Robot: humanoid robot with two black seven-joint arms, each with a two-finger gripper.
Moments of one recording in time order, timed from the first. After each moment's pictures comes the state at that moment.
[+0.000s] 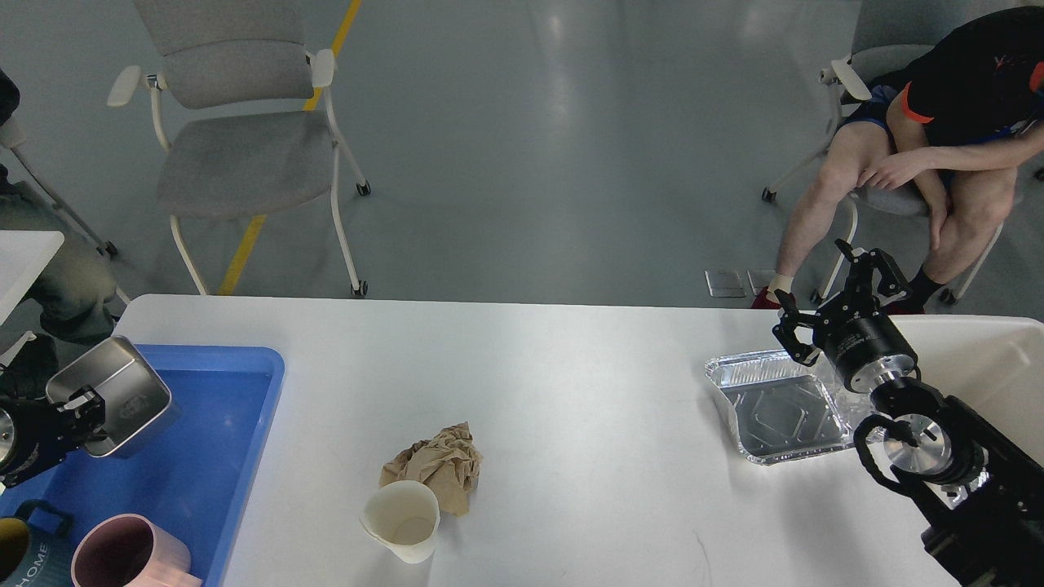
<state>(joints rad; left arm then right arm) -0.56 0.76 -0.50 -0.77 0.82 -0.45 0.29 0.37 -0.36 1.11 0.96 -0.16 0.22 0.23</state>
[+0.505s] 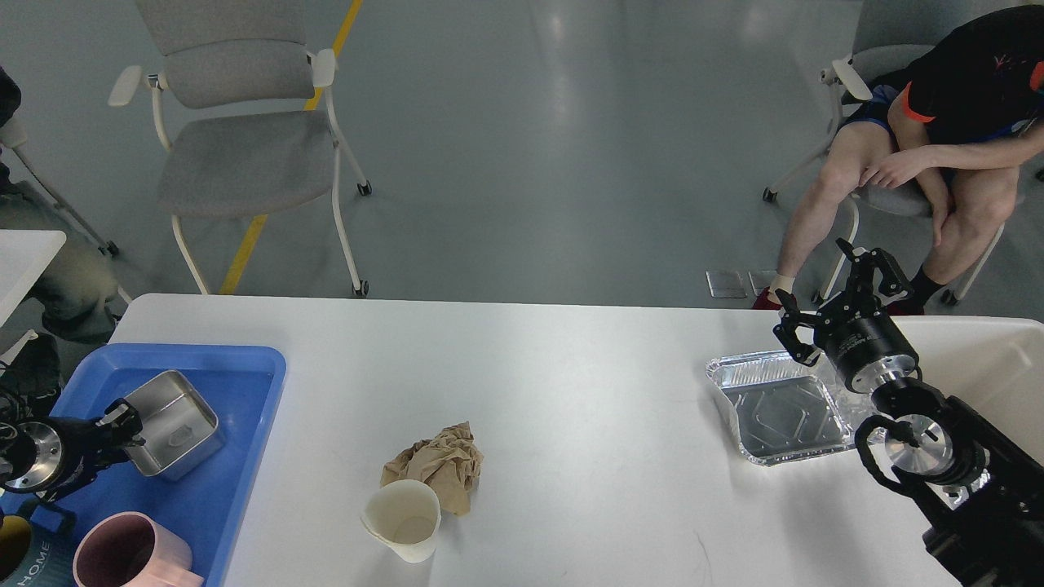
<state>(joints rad) -0.54 0.68 -0.52 -0.72 0.80 -0.38 0.29 0.37 -0.37 1.11 0.96 -0.15 0.22 0.23</state>
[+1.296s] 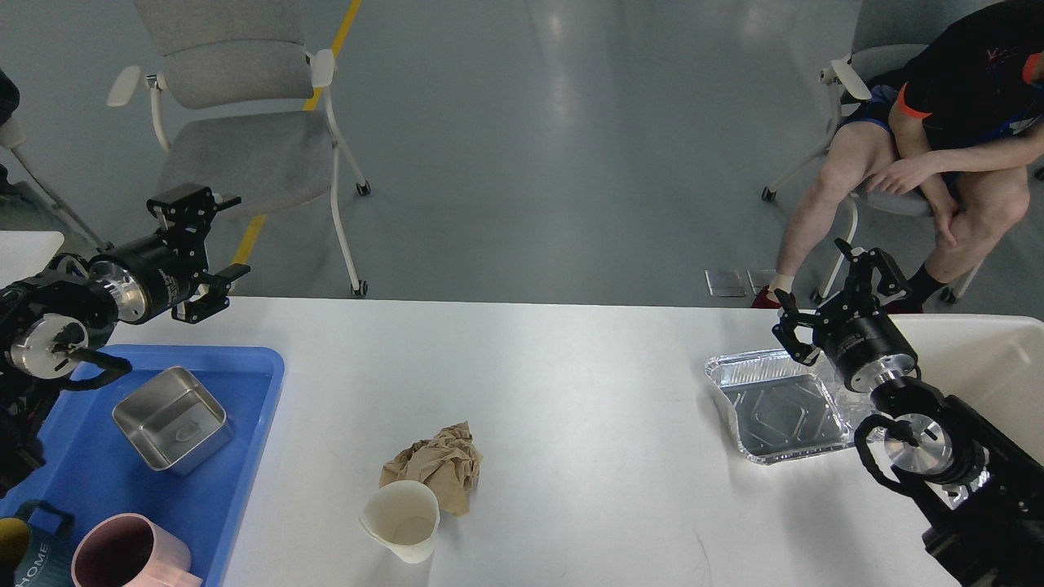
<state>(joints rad) -0.59 0.39 -1.22 -0.93 0.62 -0.34 0.25 0.37 -0.36 1.11 0.96 -0.16 0.22 0.23</state>
